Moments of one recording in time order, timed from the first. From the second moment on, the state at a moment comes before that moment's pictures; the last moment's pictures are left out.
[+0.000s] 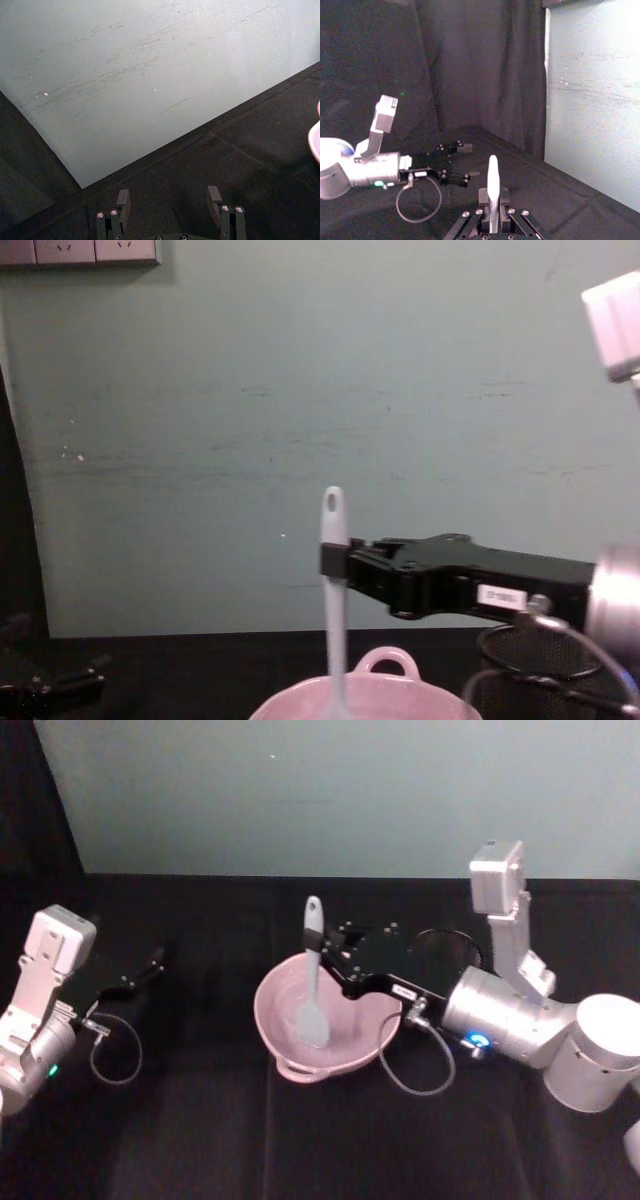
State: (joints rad) left arm -0.20 0.60 0.45 -1.41 -0.25 -0.12 0.03; right arm 0.35 0.42 -0.51 -1.52 0.51 0.02 0.57
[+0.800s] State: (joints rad) left arm -0.20 0.60 0.45 -1.41 -0.25 -0.12 0.03; right arm 0.45 0.26 -0.47 -1.25 0.38 -0.16 0.42
